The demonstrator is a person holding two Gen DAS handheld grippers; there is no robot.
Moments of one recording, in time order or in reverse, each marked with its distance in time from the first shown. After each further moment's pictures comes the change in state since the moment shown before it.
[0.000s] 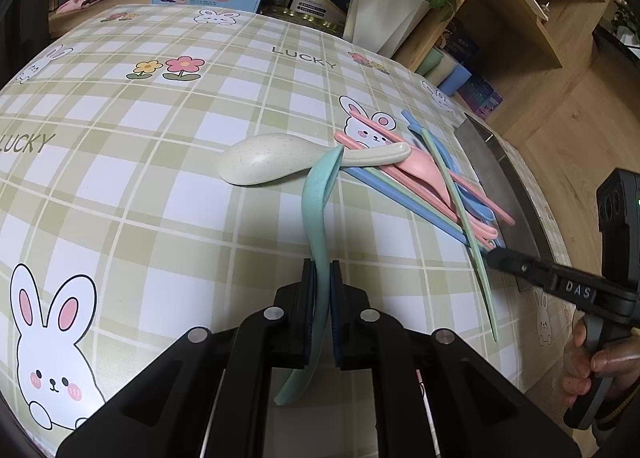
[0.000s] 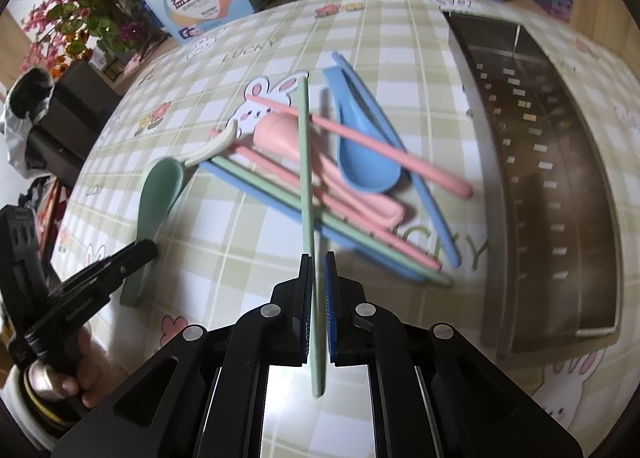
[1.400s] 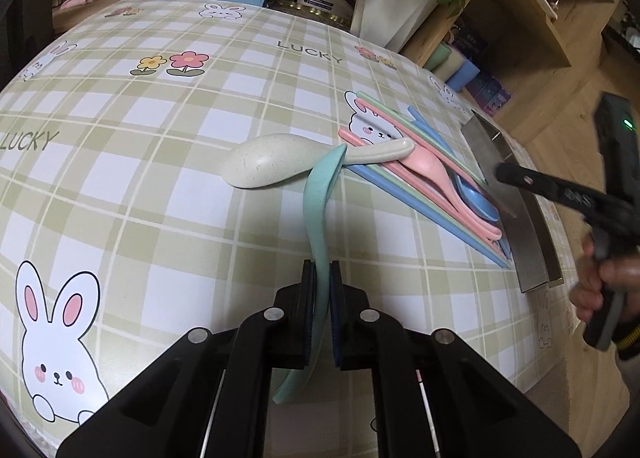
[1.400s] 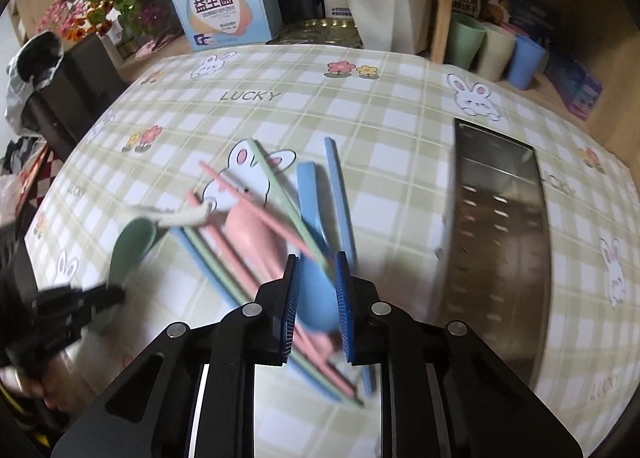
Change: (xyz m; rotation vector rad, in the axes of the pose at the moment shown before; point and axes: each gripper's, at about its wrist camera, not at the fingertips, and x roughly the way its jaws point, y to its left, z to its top) left arm 0.002 -0.002 0.005 -0.020 0.028 0.017; right arm -0.002 -0.007 0.077 -0.202 -0.044 -0.053
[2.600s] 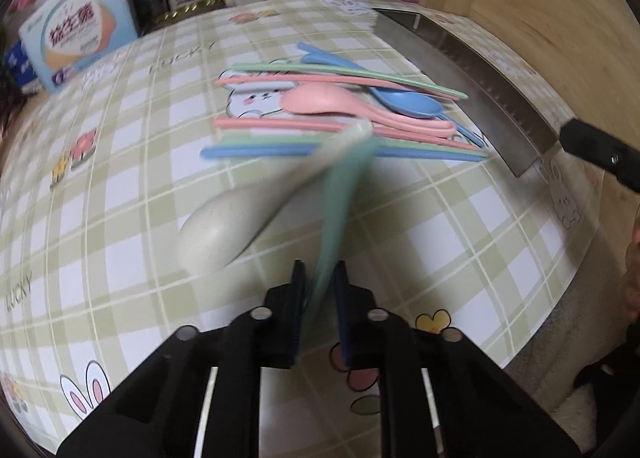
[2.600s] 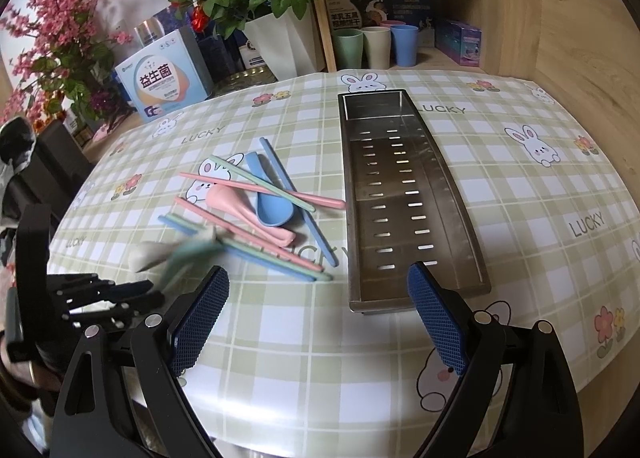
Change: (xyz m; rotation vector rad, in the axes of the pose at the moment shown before) left arm 0.013 -0.067 -0.006 0.486 0.196 0.040; right arm -0.092 -0.007 -0.122 0.294 -0.219 -0.136
